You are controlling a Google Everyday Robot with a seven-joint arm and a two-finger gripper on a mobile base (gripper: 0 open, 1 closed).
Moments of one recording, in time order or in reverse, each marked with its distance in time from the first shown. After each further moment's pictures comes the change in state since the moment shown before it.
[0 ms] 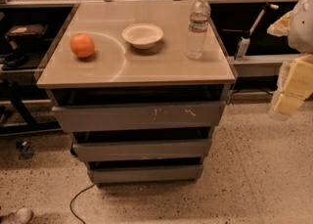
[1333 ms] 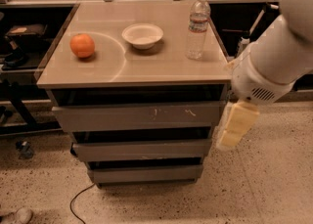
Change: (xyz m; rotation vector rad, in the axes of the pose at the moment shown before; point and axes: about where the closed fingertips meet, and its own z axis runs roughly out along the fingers) arm -0.044 0.038 0.094 -0.032 -0.062 -0.011
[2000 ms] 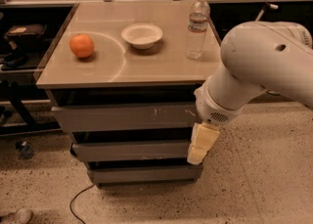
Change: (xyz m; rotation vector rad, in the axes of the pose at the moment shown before) arm -0.024 0.018 0.098 -0.092 -0.030 -0.023
